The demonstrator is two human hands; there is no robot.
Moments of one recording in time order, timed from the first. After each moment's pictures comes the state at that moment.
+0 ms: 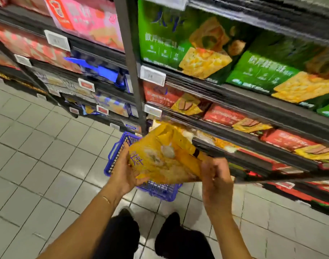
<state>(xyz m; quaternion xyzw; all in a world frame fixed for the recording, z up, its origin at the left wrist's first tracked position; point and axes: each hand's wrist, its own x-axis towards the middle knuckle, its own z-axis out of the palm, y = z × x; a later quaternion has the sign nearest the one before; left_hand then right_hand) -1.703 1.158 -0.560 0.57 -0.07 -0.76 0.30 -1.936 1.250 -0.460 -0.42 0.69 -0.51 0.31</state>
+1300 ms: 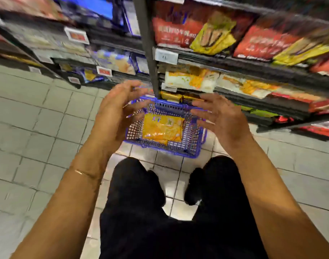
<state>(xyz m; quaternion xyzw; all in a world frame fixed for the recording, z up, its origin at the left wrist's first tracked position) -1.643 1.128 -0.490 0.55 -0.38 -0.66 0.33 -1.887 1.195 -0.506 -0.19 0.63 -0.46 0.59</state>
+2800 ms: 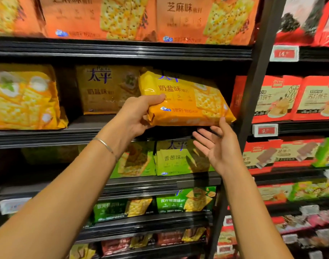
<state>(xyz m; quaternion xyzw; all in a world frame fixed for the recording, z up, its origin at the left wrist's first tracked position) -2.143 1.129 0.058 0.27 -0.56 -0.69 0.37 -2.304 1.276 -0.027 -0.18 0.42 -0.82 0.35</state>
